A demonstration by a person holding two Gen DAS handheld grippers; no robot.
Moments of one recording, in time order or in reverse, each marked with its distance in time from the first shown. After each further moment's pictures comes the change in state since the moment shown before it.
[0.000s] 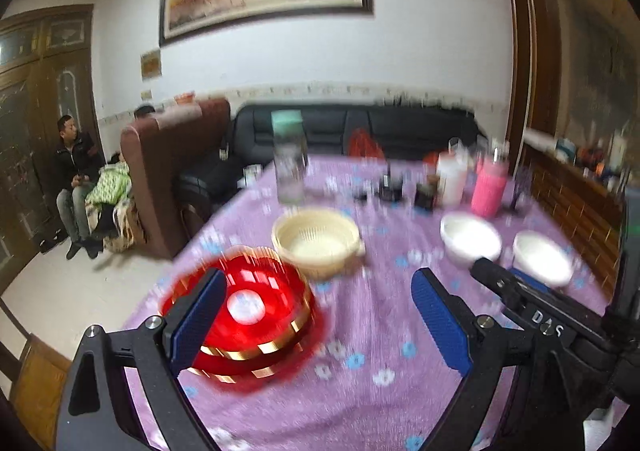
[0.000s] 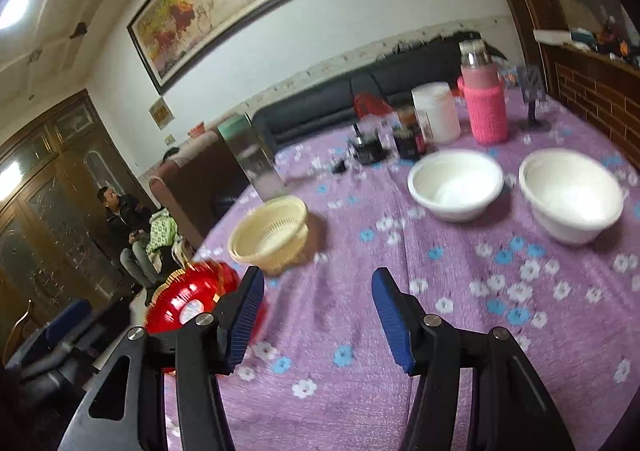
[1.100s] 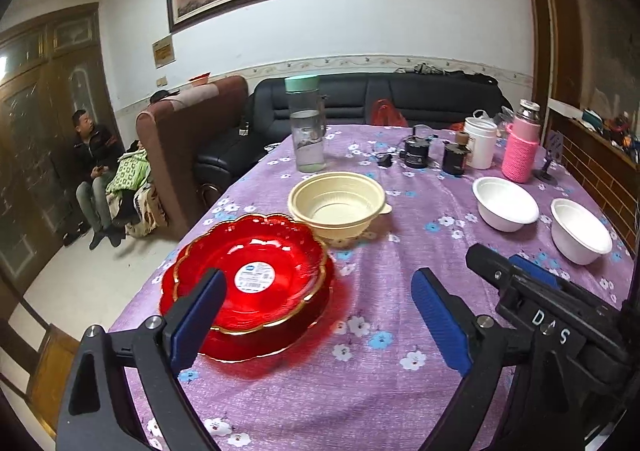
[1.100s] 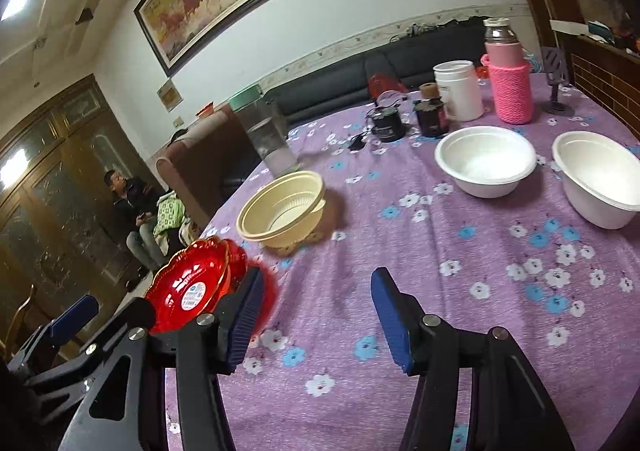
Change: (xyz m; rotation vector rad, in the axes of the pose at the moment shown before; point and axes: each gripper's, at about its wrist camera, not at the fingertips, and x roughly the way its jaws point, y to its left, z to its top) left arm 0.055 -0.021 -0.041 0.056 0.124 0.106; right arm 0.051 -0.003 -0.032 0.018 0.099 0.030
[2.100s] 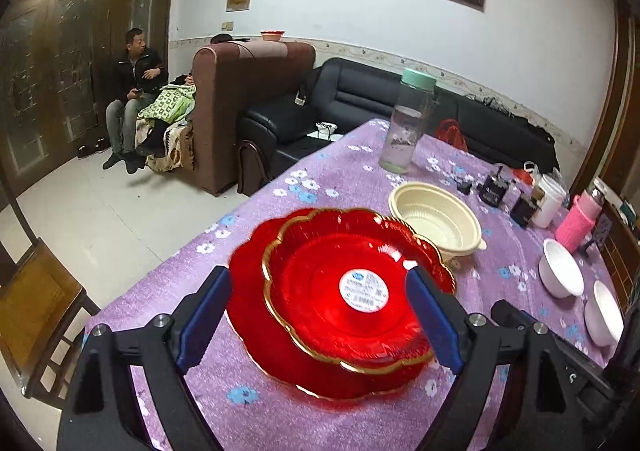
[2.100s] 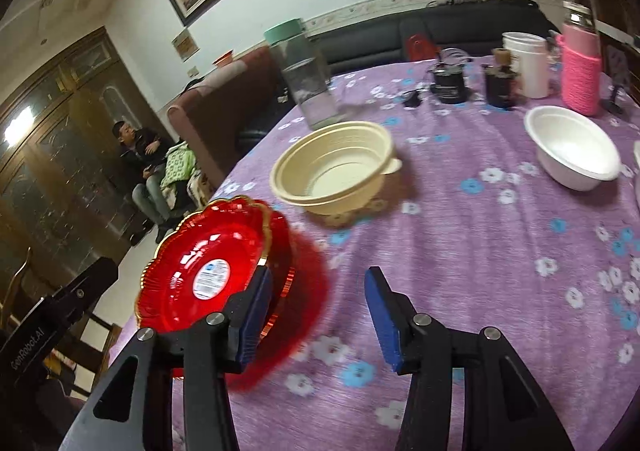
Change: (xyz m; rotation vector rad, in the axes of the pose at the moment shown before) left arm 0.048 0.132 -0.008 -0.326 0.061 0.046; right arm 0.078 0.058 -0.011 -0.086 0.166 0.025
